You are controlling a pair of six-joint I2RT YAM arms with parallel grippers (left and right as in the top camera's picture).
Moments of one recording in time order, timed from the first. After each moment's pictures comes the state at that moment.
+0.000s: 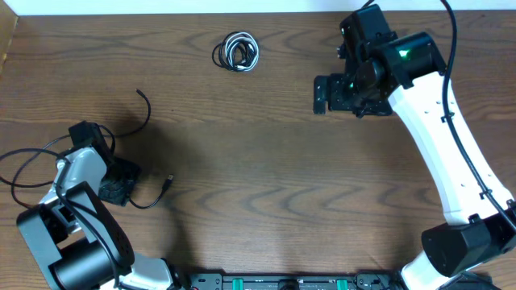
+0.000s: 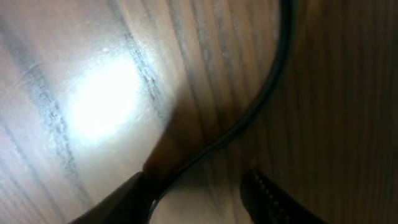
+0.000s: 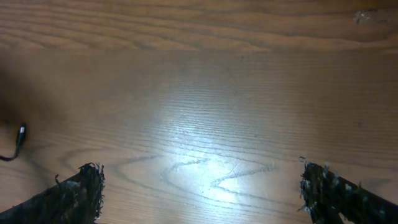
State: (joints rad) left arm 0.49 1.70 0.89 -0.71 -0.04 -0.75; right arm 0.39 1.78 1.90 -1.40 -0.08 0.40
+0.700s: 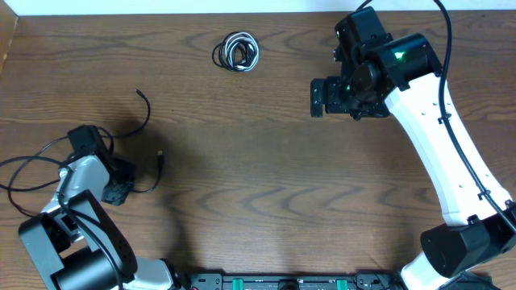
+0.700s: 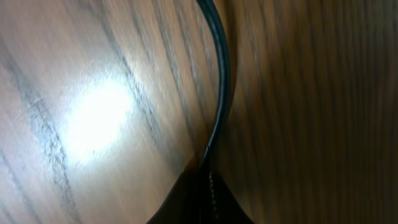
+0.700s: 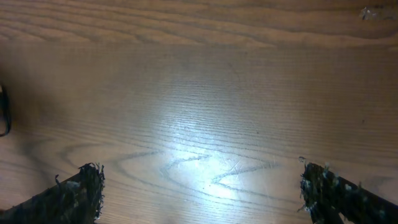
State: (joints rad) left arm 0.50 1.65 0.83 -0.59 -0.08 -0.75; right arm 0.40 1.78 1.90 -1.42 -0.08 0.40
